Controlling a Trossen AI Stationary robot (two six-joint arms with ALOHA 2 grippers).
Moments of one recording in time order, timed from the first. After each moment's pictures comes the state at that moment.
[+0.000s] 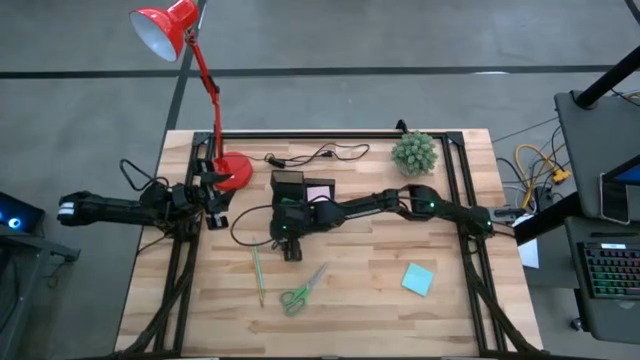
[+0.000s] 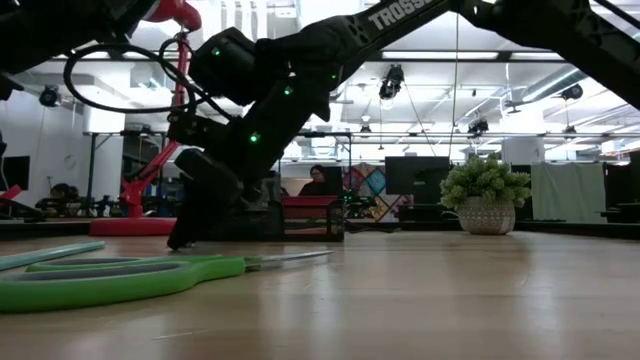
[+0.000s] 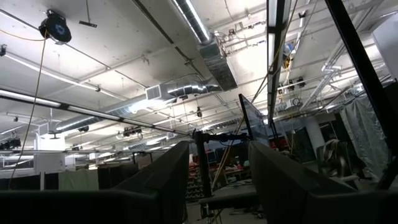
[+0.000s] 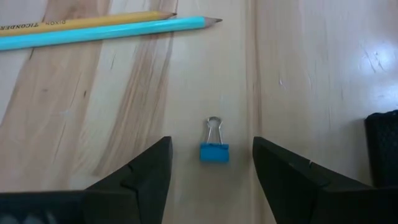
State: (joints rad) left arm 0.00 0.42 0.04 0.95 -0.16 0.35; right arm 0.03 2.47 1.96 -0.39 0.00 -0.08
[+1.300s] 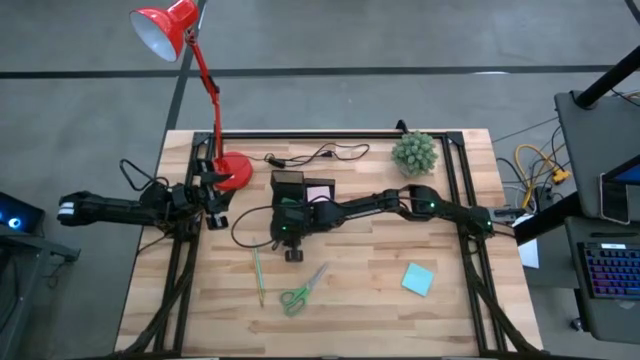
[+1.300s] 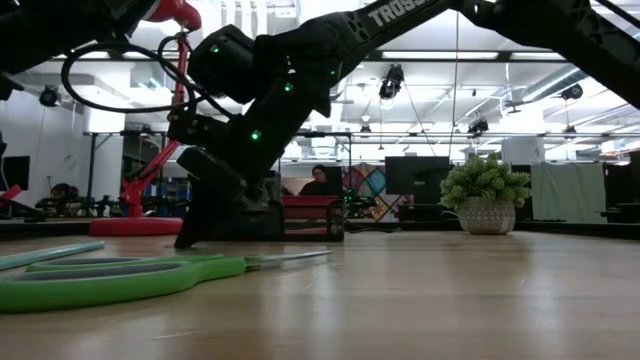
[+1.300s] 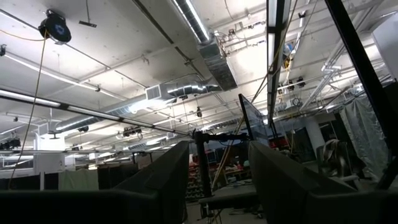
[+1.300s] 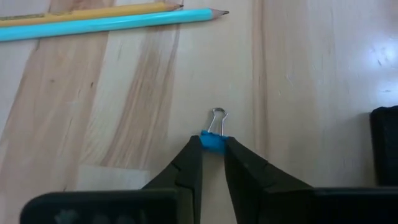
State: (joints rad) left arm 0.00 0.42 0.04 0.95 -0.16 0.35; right arm 0.03 2.47 1.97 -0.42 0.00 -0.08
